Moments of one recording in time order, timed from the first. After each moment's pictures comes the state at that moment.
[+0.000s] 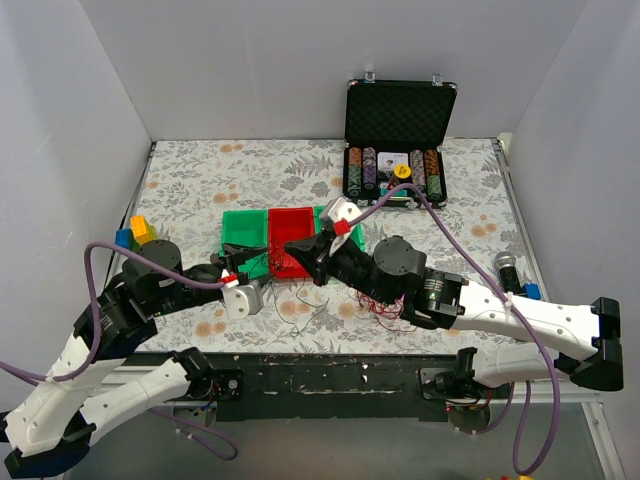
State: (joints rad) left arm -0.83 0.66 1.13 -0.73 0.32 0.82; right arm 1.32 1.15 1.08 0.13 0.25 0.08
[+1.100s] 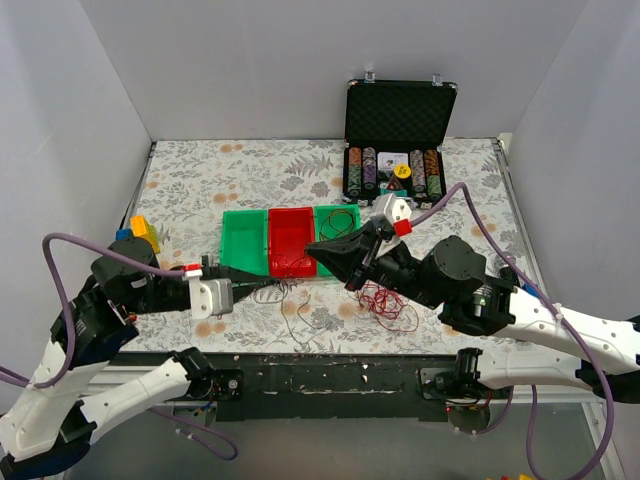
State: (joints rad) left arm -0.83 0.70 1.31 -0.74 0.55 0.55; right arm 1.32 0.97 1.09 0.09 0.16 0.11
